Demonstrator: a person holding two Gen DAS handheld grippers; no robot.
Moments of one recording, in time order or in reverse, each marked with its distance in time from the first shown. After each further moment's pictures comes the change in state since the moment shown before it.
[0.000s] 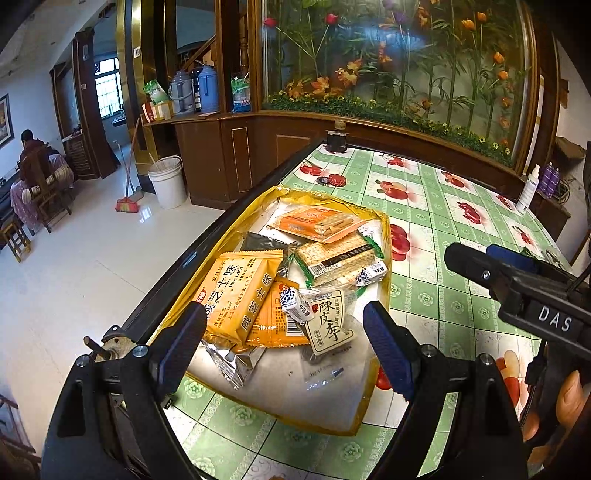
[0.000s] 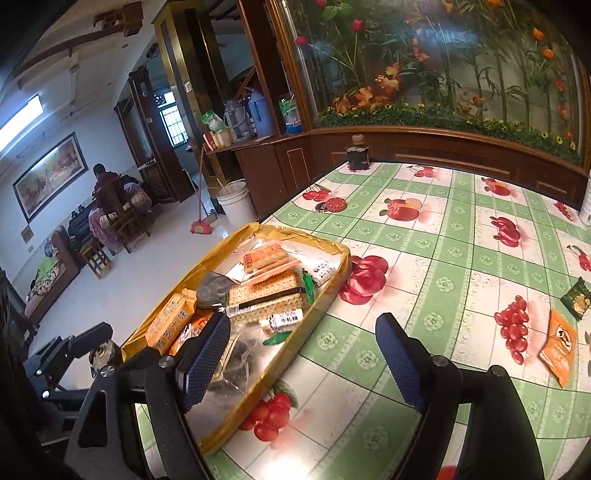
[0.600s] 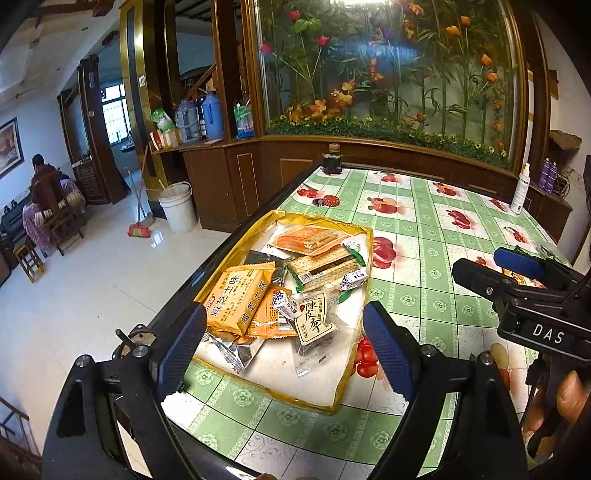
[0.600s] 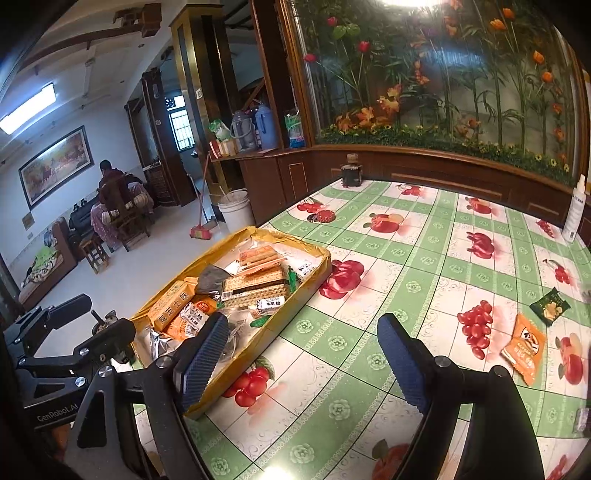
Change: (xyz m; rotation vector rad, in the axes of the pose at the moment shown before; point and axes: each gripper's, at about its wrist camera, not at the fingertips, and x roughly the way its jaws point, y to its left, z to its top) left arm -0.046 -0.022 -0.010 0.047 -0.104 0.048; right arm -0.050 -0.011 -0.017 -0.071 -0.069 -0.010
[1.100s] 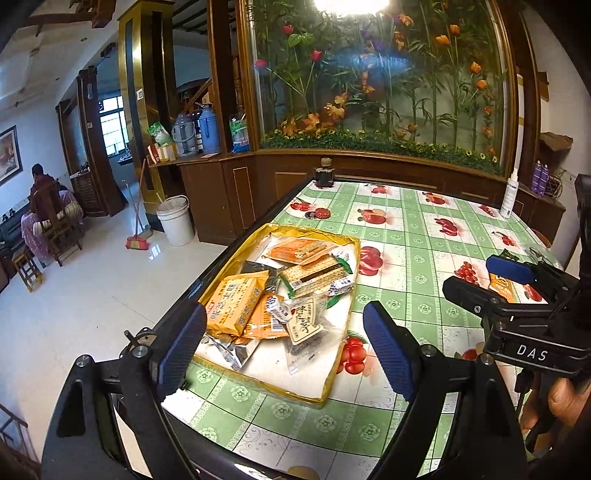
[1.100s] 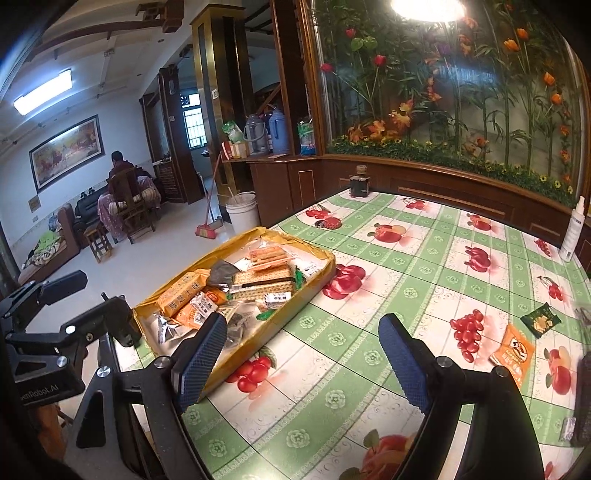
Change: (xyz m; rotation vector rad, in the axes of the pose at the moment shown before) left arm -0.022 -0.009 -0.001 0.013 -0.042 -0.020; right arm -0.023 0.002 -0.013 -0.056 -0.019 -0.007
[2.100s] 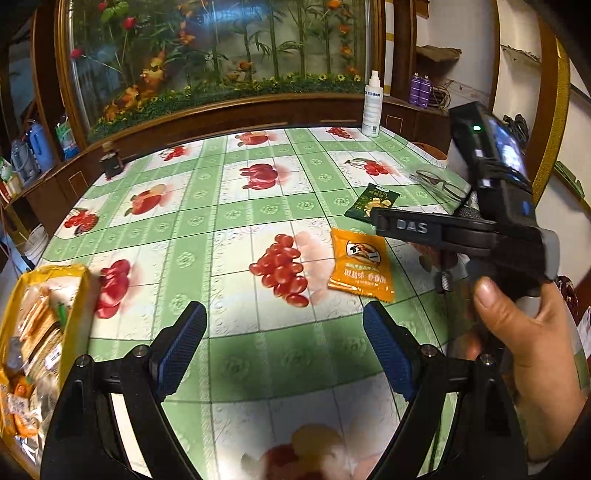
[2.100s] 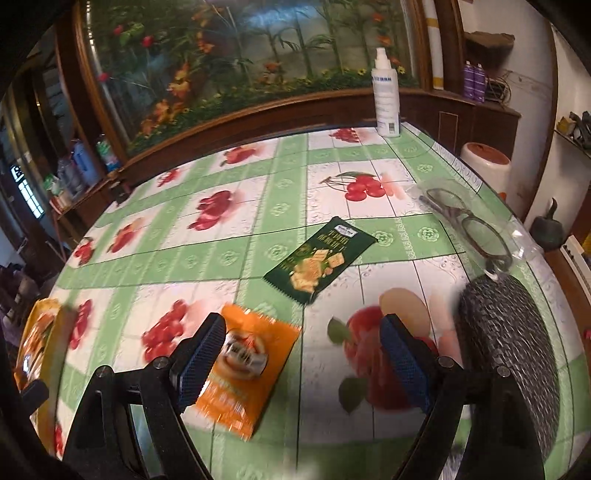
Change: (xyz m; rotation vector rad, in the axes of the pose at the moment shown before) left arm 0.108 -0.256 0.021 0.318 0.192 -0.450; right arm 0.042 -0.305 -0.042 0.529 0.162 -0.499
